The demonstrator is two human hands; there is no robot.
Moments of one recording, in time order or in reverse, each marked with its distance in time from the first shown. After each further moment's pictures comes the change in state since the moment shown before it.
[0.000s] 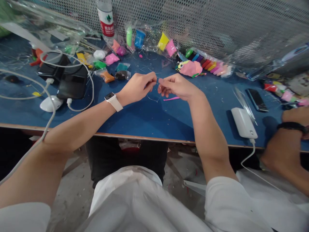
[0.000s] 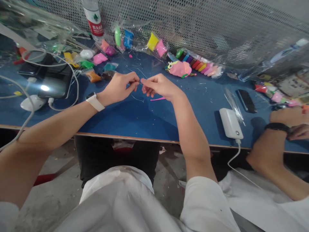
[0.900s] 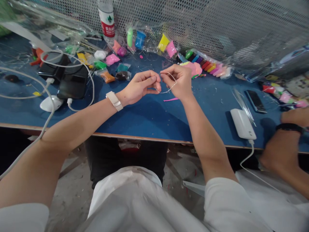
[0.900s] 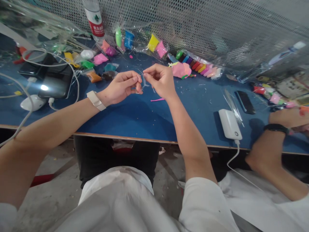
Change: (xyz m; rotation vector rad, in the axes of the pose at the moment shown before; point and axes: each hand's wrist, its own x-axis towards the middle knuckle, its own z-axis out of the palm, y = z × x) left_hand 0.004 0.005 0.018 -0.913 0.000 -0.351; right_hand 0.017 0.023 0.004 -0.247 0.436 -0.470
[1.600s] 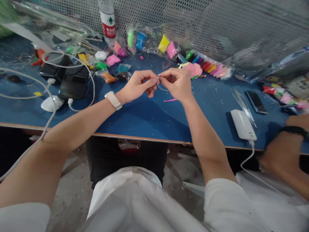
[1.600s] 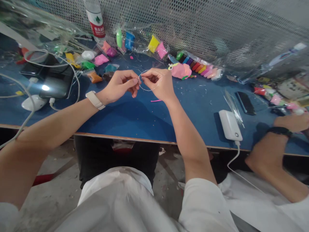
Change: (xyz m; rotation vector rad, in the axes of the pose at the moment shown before) left_hand -0.002 0.010 -0.010 0.135 -0.034 0.112; right_hand -0.003 -0.015 0.002 -0.054 -0.022 -0.041
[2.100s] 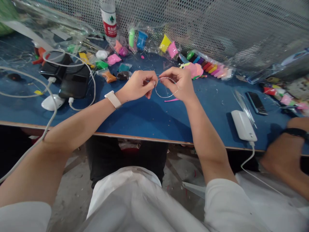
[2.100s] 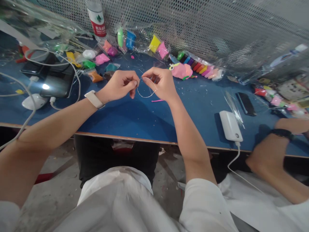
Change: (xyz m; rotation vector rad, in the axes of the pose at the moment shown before) left_hand -0.001 0.008 -0.005 0.287 -0.017 0.081; right_hand 0.000 -0.001 -0.008 0.017 -0.099 -0.008
